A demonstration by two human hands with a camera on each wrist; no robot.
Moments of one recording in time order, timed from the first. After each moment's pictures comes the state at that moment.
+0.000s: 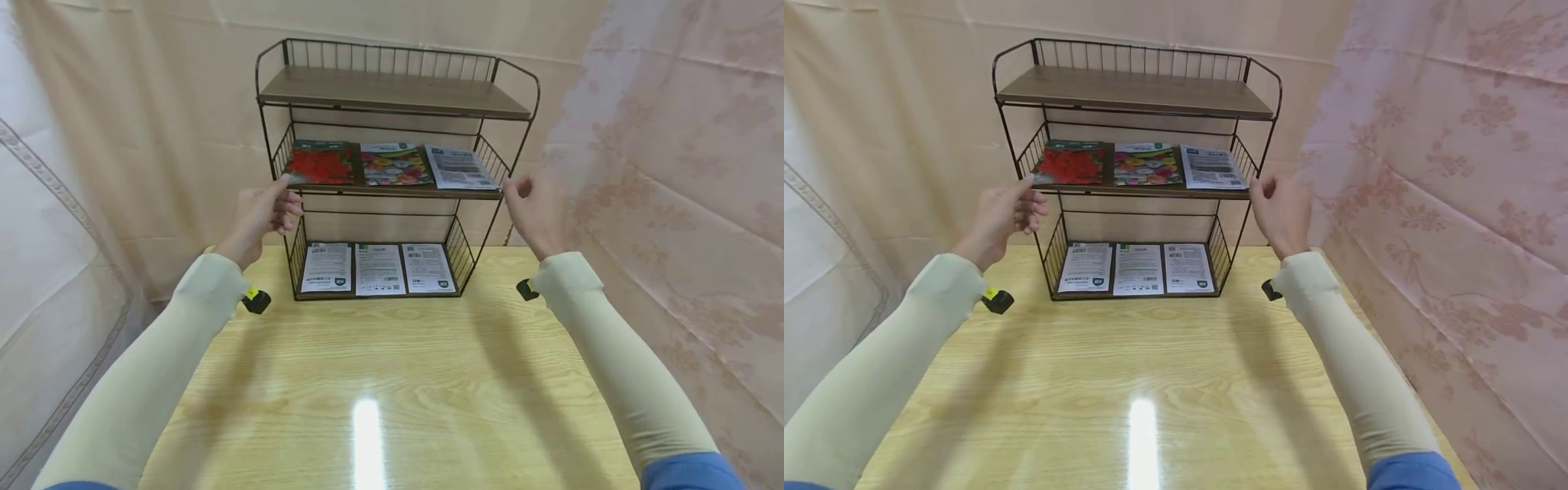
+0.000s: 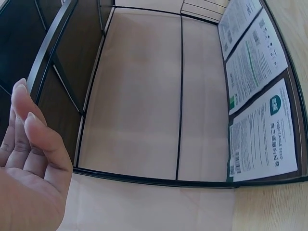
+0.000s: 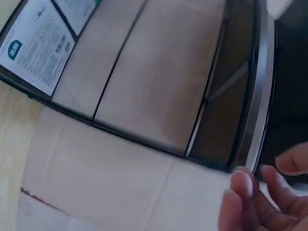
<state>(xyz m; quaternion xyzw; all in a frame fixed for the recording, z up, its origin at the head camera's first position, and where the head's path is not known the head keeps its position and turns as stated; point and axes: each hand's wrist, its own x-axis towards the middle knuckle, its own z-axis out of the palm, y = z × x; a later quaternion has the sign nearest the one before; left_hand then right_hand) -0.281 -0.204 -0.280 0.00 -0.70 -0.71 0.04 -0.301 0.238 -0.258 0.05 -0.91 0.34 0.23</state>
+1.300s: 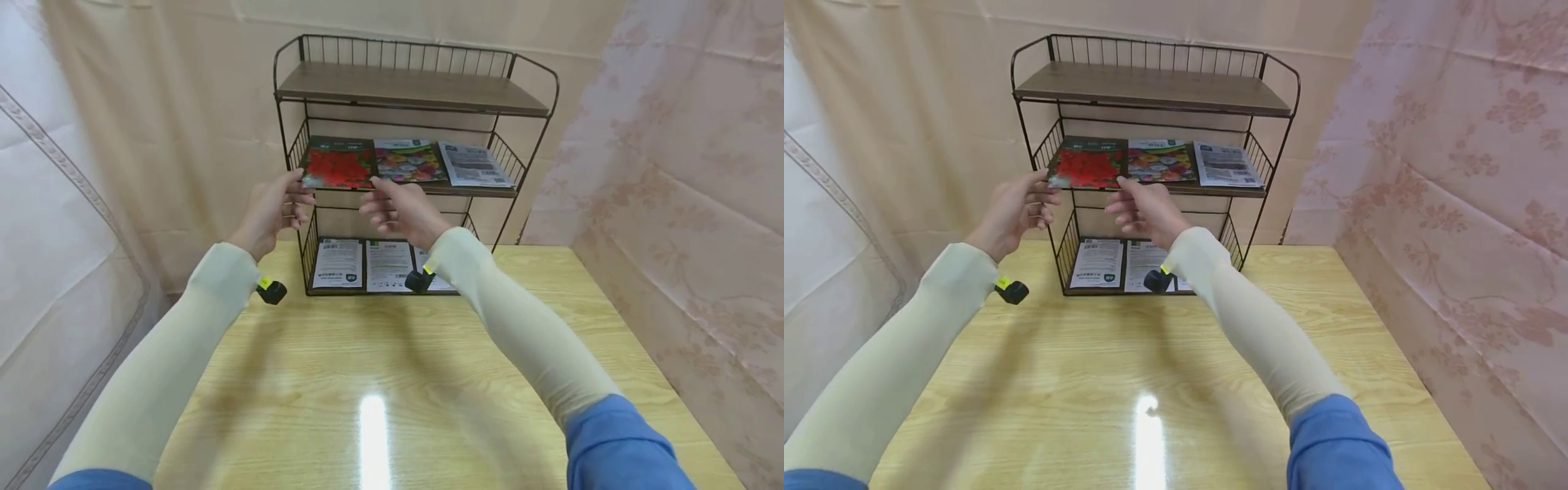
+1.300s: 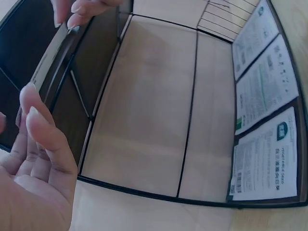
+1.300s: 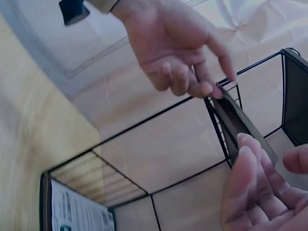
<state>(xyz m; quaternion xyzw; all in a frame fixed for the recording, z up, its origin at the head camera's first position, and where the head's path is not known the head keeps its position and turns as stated) -0.280 -0.204 -0.275 0.03 -0.65 -0.76 0.01 -0.306 0.045 -0.262 0.07 -0.65 0.73 -0.19</state>
